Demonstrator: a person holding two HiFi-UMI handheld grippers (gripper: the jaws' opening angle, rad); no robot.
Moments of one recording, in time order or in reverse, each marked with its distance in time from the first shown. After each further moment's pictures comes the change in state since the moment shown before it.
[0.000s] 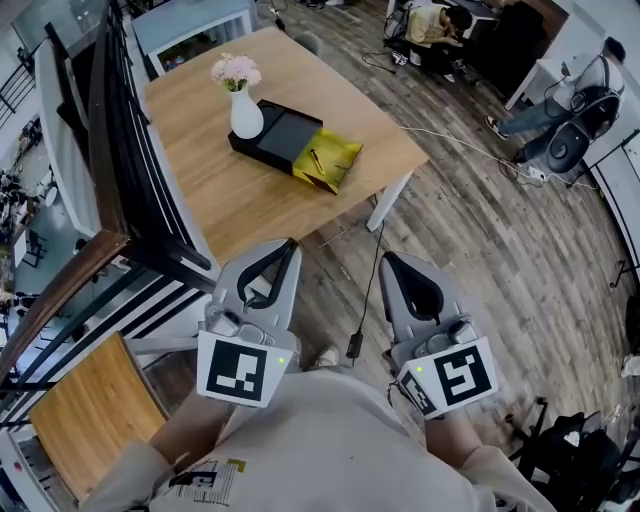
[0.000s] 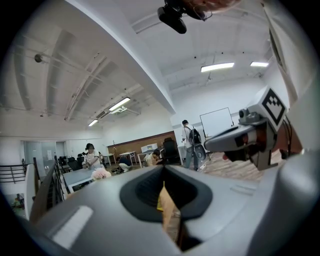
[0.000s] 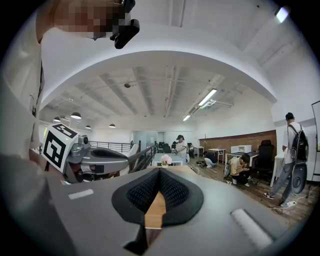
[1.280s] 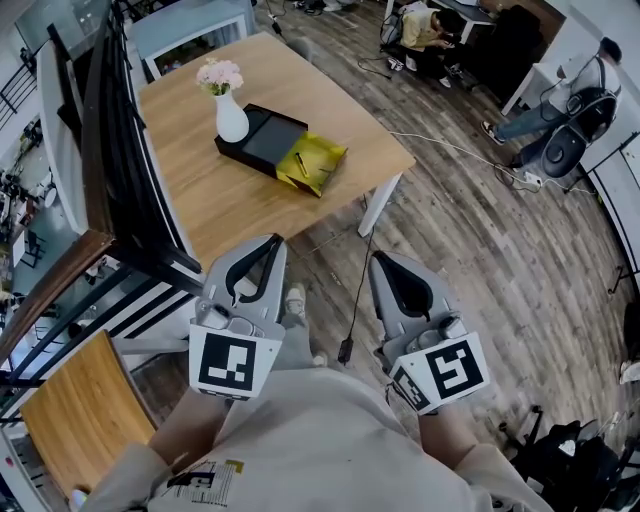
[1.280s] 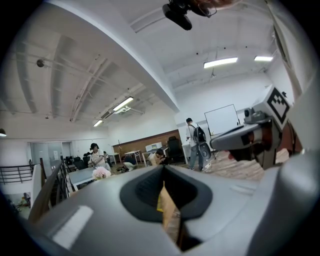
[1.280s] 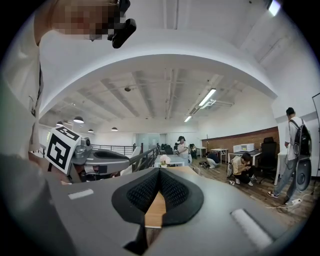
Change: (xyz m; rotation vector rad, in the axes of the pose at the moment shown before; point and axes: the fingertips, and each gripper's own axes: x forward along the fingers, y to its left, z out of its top) left arm 0.026 -0.030 -0.003 -0.006 0.020 0.067; right arm -0.021 -0.040 -0.016 0.026 -0.030 0.040
